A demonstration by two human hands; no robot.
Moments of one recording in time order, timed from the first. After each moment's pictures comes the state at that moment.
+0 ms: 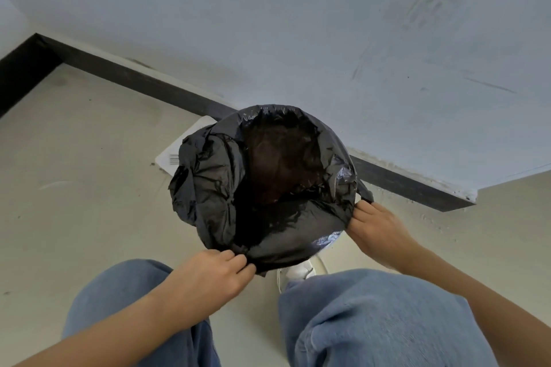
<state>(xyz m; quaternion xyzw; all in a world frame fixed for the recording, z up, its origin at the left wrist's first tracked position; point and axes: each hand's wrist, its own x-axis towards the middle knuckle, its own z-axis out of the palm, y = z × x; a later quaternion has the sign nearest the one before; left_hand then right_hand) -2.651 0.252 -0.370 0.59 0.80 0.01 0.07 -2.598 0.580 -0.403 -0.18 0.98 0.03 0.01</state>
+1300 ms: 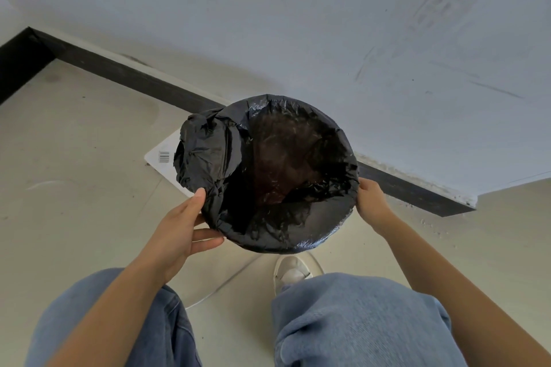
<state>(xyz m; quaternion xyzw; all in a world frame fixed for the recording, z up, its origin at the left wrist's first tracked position) -2.703 0.255 -0.385 -0.19 0.66 0.63 0.36 -2.665 0.573 -0.410 0.35 0.81 -0.46 0.12</state>
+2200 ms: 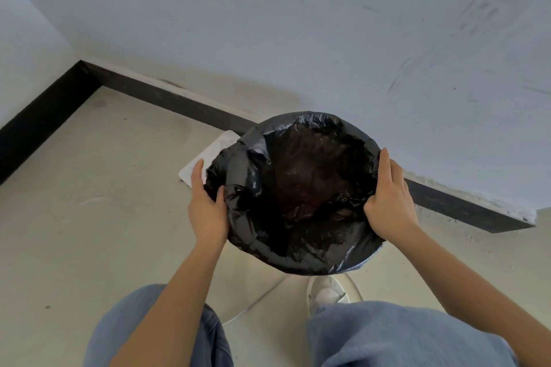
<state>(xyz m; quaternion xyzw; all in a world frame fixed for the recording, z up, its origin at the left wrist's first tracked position) -2.749 0.275 -0.407 -0.15 0.84 0.51 0.00 -2.684 0.529 -0.382 0.25 0.94 -0.24 0.04</state>
